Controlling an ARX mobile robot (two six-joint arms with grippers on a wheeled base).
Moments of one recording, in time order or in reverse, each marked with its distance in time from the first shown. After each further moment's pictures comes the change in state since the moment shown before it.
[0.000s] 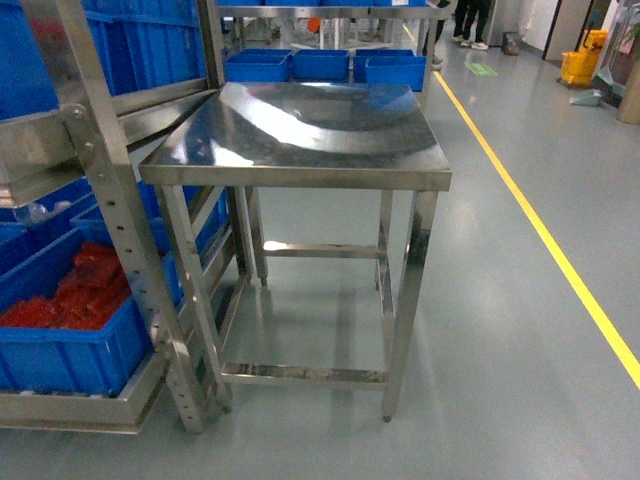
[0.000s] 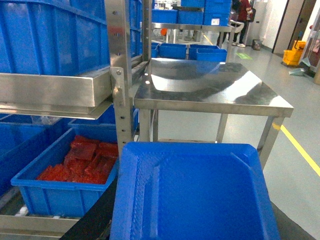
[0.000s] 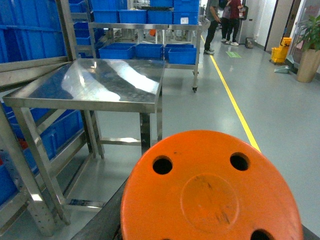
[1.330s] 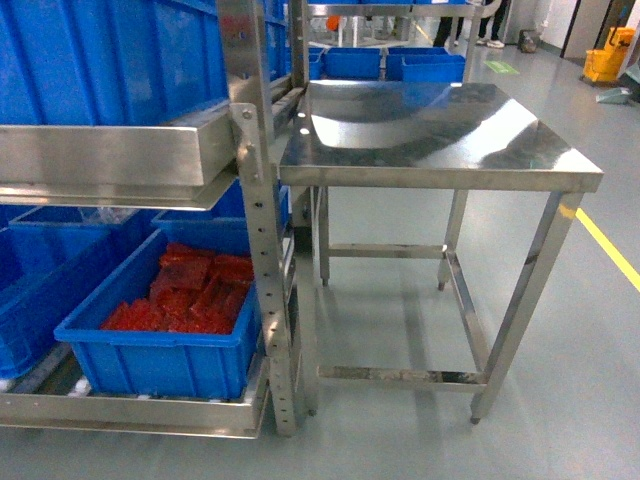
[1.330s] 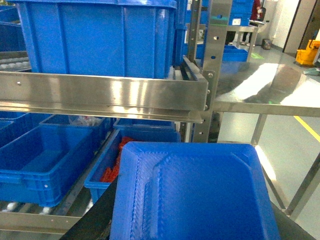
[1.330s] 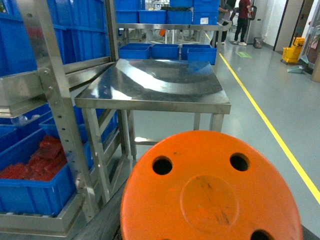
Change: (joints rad) left arm 0.000 0.000 0.000 -0.002 0.000 0.000; right arm 0.000 0.000 0.000 -0.004 0.001 0.000
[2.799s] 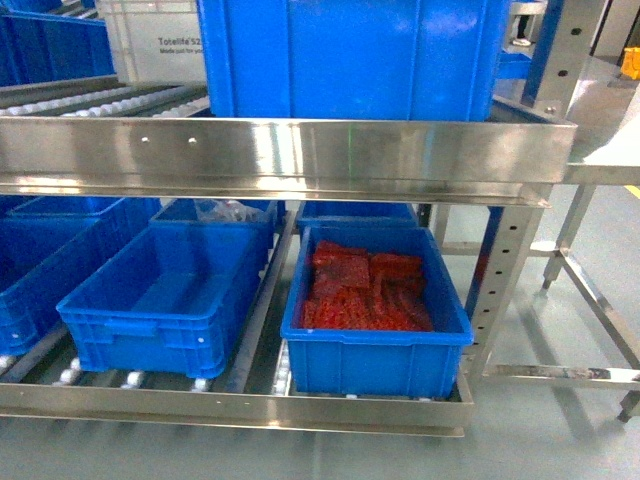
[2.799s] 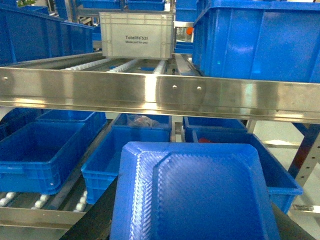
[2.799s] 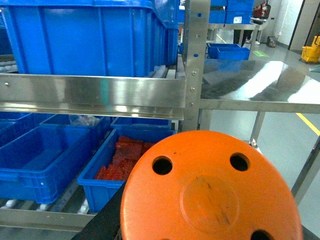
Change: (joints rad) left arm 0.000 0.000 0.000 -0.001 0.000 0.000; right arm 0.000 0.000 0.000 -0.001 0.000 0.000
